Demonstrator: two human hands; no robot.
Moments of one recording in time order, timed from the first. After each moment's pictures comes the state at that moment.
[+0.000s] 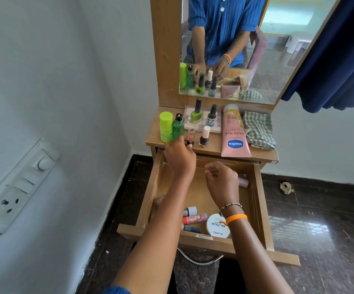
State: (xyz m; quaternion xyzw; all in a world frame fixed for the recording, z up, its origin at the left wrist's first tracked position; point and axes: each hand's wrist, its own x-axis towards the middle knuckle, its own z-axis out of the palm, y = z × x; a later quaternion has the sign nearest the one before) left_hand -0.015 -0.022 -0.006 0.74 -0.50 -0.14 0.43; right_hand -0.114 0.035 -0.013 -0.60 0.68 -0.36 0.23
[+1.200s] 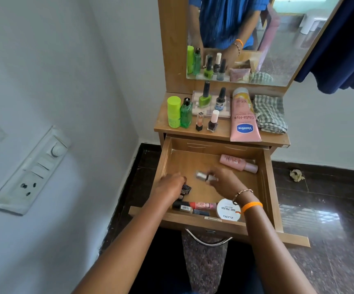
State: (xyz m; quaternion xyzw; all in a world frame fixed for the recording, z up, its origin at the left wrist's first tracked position) left_hand 0.046 0.054 -0.049 0.63 -0.73 -0.23 -0.10; right_hand -0.126 0.041 -0.037 -0.74 0.59 -0.09 0.30
